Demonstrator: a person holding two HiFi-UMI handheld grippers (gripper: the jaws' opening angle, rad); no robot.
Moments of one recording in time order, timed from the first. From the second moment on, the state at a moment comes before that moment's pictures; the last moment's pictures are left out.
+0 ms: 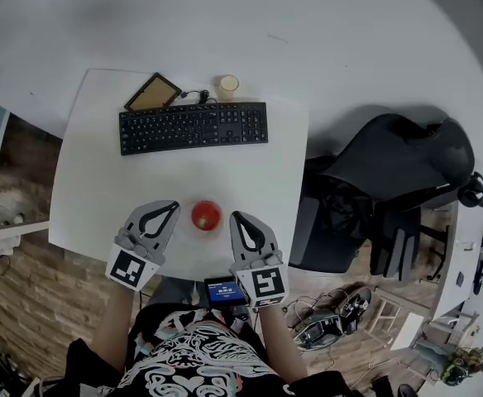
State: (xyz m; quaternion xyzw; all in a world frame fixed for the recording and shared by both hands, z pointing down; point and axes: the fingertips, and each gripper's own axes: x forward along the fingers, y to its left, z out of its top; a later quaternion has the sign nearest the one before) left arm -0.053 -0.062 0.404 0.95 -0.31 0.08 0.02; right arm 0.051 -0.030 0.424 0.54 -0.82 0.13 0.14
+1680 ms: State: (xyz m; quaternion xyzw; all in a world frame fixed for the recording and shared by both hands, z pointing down) left arm -0.067 -0.032 0.330 0.94 -0.34 0.05 -0.03; right arm 0.065 0.008 0.357 0.58 -0.80 0.11 0.09
